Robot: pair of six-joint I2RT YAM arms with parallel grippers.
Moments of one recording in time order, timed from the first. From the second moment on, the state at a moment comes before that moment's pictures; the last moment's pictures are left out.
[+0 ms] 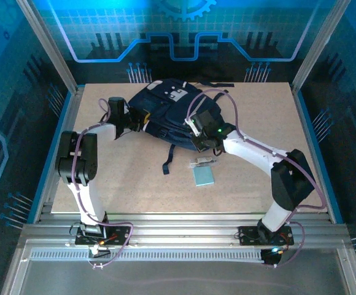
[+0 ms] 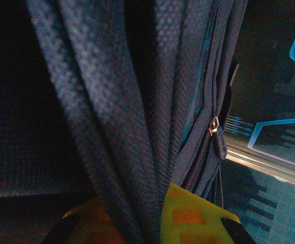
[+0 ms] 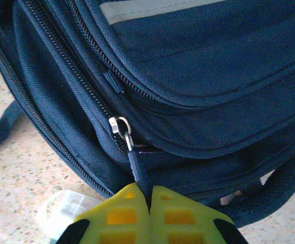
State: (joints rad) left arm -0.03 1.92 1.16 0.16 0.53 -1.31; right arm 0.63 1.68 1.26 -0.56 0.20 -0.05
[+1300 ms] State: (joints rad) left arm 0.02 1.88 1.07 0.16 0.49 -1.26; right arm 0.59 1.85 1.41 -0.58 -0.20 0.19
